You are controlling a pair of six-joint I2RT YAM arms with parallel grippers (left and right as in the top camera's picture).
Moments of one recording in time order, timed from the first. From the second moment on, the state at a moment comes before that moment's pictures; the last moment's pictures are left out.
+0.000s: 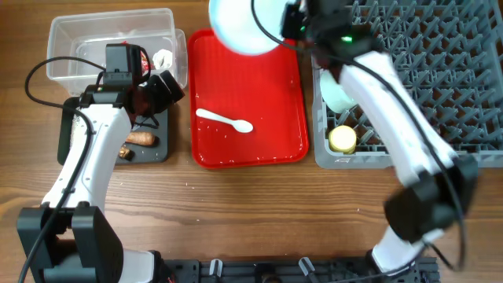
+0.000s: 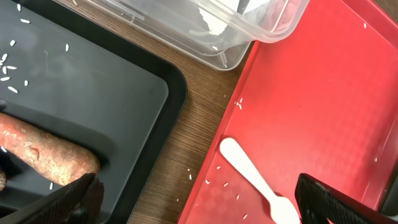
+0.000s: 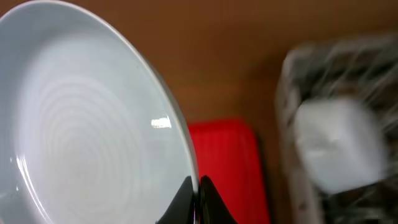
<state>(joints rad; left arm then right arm) -0.01 1.60 1.21 -0.71 0.08 -0.58 0.38 1.84 1.80 -0.53 0.15 0.35</state>
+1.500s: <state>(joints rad) -0.01 1.60 1.21 -0.71 0.08 -0.58 0.15 1.99 1.78 -0.52 0.90 -0.59</state>
